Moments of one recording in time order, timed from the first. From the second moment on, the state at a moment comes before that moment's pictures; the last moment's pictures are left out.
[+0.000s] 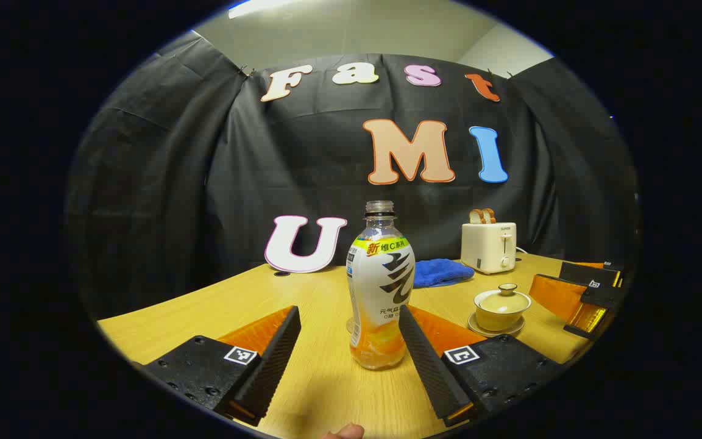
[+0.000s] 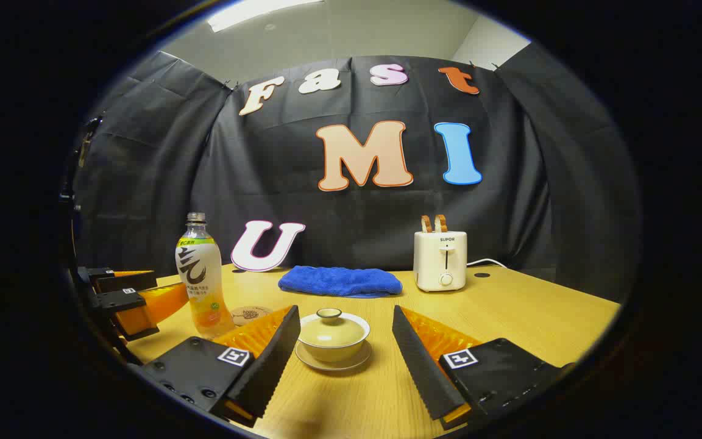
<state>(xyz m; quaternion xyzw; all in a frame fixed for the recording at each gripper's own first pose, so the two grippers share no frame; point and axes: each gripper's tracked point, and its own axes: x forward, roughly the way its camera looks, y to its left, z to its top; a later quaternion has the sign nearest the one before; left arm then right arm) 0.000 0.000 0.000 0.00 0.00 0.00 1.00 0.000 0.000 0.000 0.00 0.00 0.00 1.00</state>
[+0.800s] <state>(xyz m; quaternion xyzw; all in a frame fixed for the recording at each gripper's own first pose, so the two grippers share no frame) 0.001 0.001 -0.001 0.00 0.00 0.00 1.00 0.000 0.003 0.000 0.00 0.00 0.00 1.00</state>
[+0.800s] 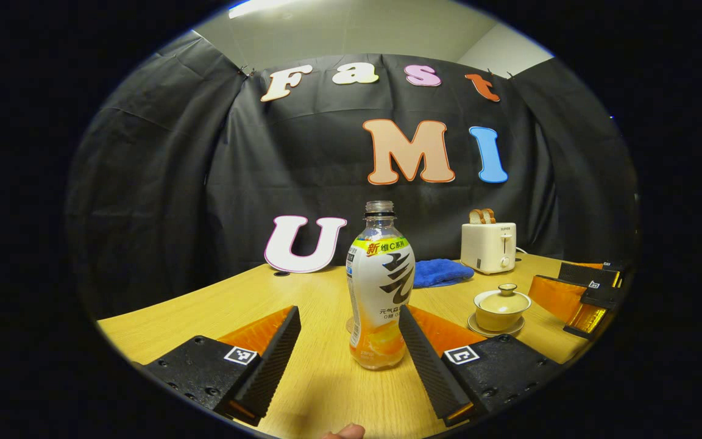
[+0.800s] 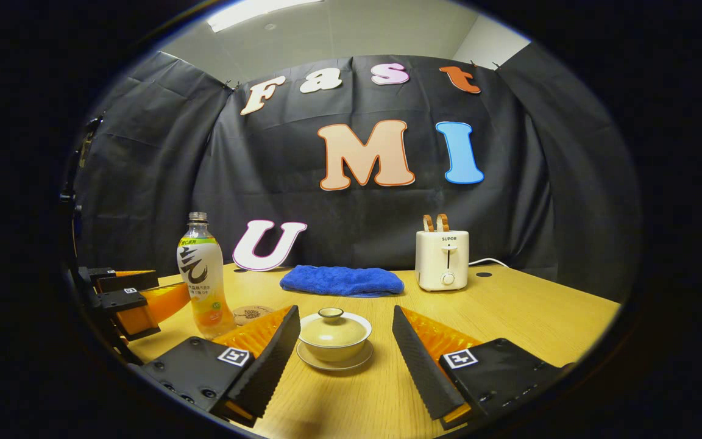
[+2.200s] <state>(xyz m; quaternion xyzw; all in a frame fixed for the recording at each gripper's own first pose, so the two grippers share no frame) 0.001 0.000 -0.001 0.00 0.00 0.00 1.00 0.031 0.015 0.007 -0.02 0.03 0.04 1.00</state>
